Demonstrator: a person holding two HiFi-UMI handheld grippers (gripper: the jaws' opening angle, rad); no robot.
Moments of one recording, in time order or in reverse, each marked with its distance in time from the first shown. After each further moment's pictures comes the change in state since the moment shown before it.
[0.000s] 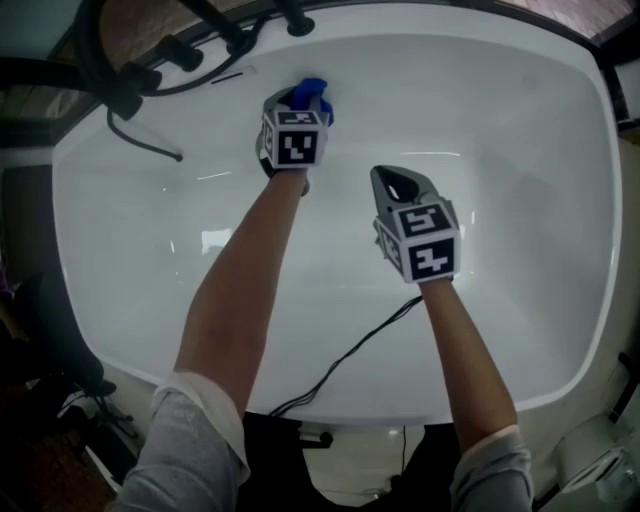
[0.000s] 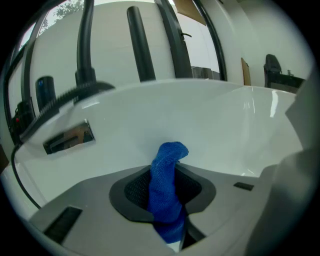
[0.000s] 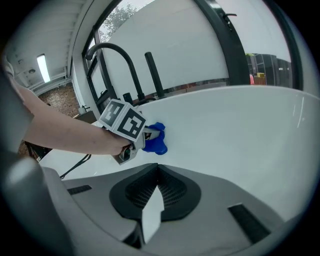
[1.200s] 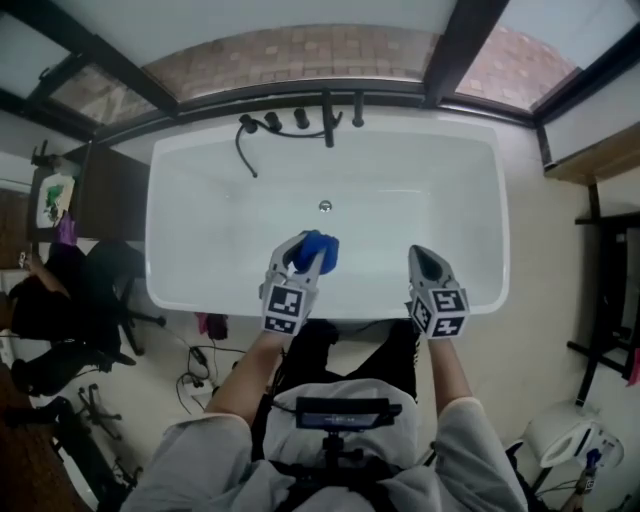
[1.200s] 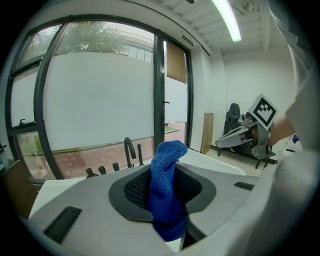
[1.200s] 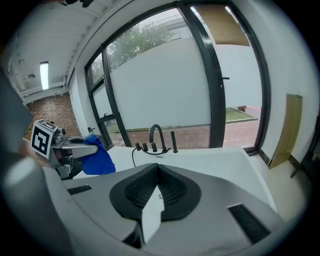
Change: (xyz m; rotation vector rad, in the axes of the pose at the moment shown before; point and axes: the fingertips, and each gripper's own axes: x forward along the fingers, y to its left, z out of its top) left arm -0.614 0.013 0.119 -0.056 -0.245 -0.275; right arm -0.407 0.209 0.134 0.014 -0.136 -0.161
